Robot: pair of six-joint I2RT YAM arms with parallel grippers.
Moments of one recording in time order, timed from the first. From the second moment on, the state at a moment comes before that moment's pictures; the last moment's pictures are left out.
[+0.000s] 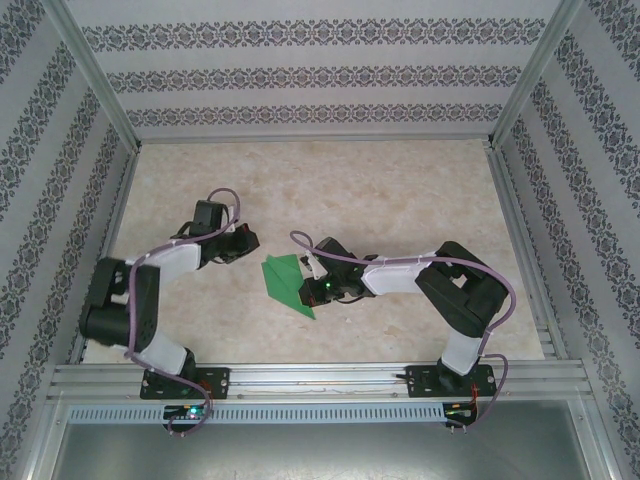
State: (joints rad) left arm -0.14 1.51 0.73 -0.09 0.47 -0.61; right arm 0.84 1.79 0.83 -0.04 -0.44 0.59
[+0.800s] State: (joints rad) left arm -0.46 1.63 0.59 0.13 0.50 -0.75; right arm 0.83 1.78 0.81 -0.02 -0.45 0.62
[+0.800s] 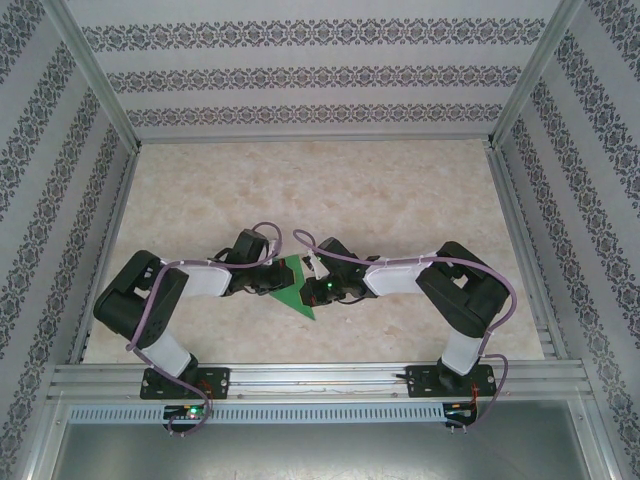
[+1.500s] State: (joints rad) left arm -0.46 1.61 0.58 0.13 0.47 -0.75; right arm 0.81 1.70 0.84 -0.07 -0.61 0.68
